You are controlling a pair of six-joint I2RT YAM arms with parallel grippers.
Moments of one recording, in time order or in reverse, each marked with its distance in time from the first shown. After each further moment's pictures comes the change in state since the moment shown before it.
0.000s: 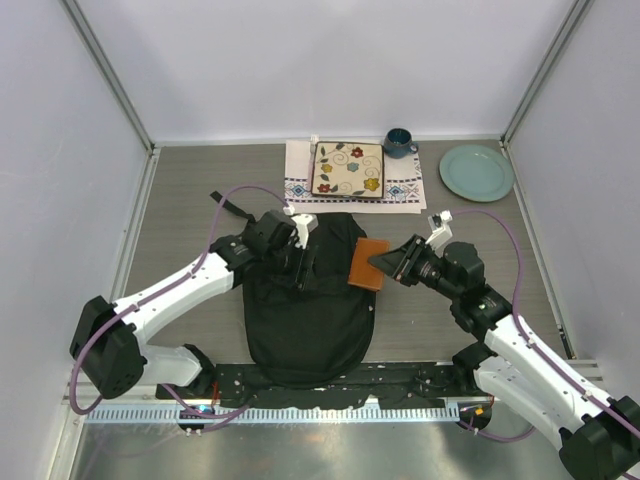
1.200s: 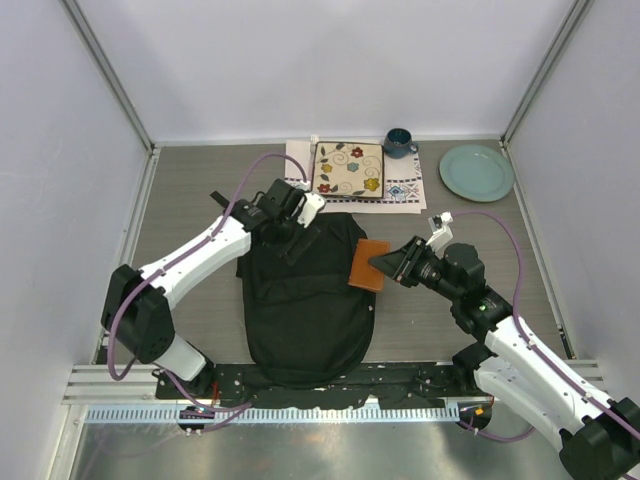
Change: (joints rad) left arm 0.096 0.233 0.289 -0.177 -0.272 0.535; right arm 0.000 -0.011 -0.013 -0.002 0.002 0.003
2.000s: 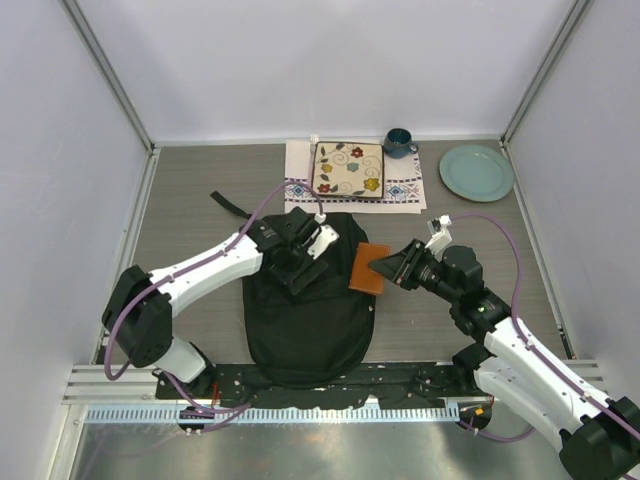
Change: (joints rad) left arm -0.132 0.004 -0.105 -0.055 0.035 0.000; right arm 0.000 -0.002 -0.026 0.000 0.000 0.000
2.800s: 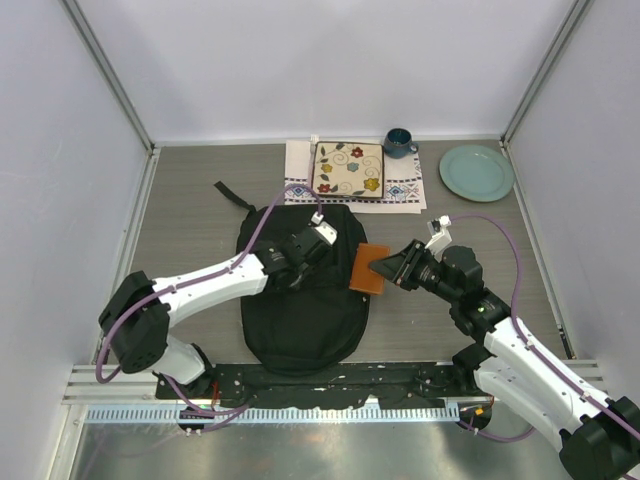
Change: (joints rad) left arm -0.136 -0.047 -0.127 0.174 -0.420 -0.214; right arm 0.000 0.000 -0.004 0.001 0.000 0.000
